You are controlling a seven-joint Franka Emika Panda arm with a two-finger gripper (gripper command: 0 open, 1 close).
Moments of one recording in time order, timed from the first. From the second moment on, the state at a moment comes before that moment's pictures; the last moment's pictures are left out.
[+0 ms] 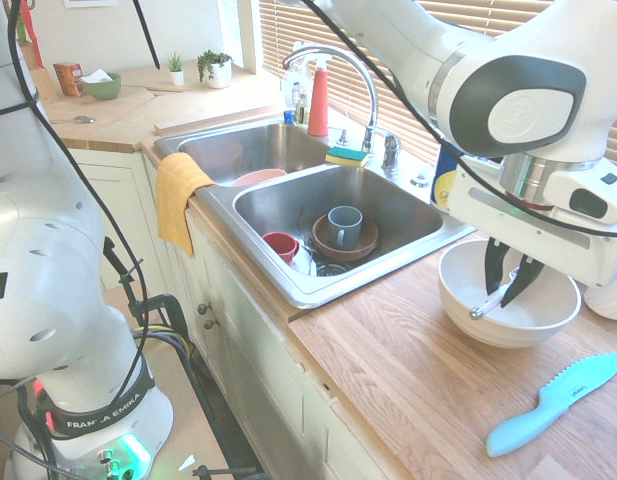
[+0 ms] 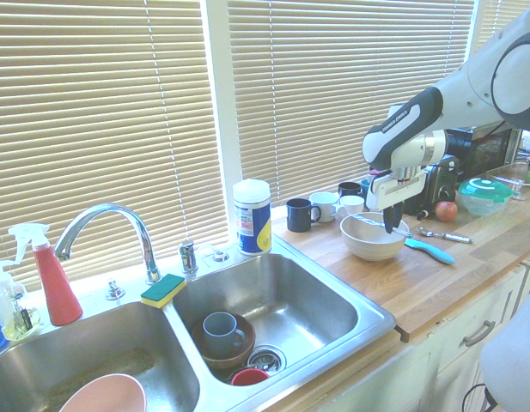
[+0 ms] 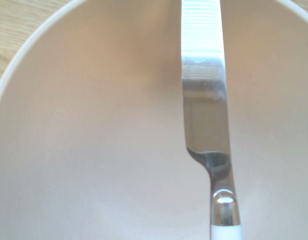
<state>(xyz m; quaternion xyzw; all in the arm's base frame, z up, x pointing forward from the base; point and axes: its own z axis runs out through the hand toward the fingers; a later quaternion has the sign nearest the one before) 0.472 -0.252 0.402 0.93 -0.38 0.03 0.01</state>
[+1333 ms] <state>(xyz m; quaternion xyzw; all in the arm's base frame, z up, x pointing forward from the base) 0.497 0.064 0.480 0.88 -0.47 0.11 -0.02</state>
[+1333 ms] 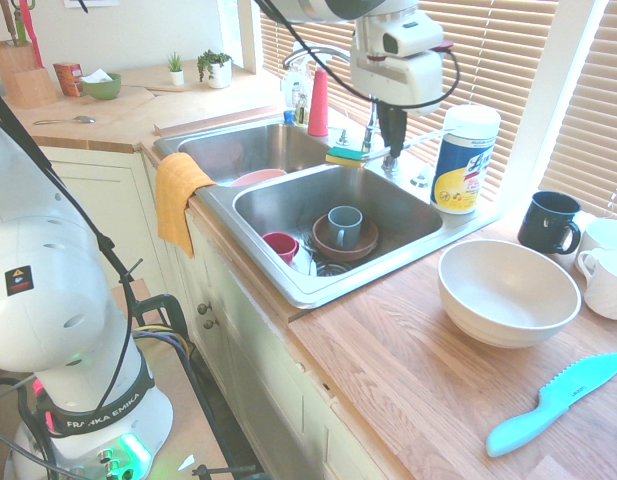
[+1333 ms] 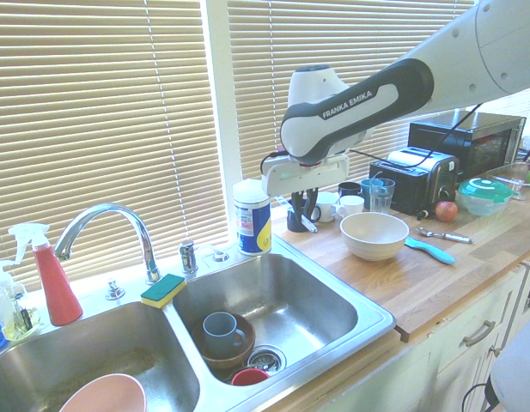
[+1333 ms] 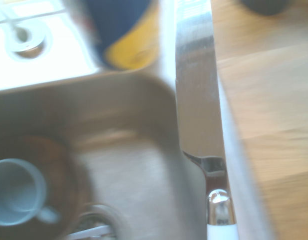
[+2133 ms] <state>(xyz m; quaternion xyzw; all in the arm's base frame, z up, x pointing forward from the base) 0.474 0.145 0.298 0.87 -0.48 0.09 -0.04</state>
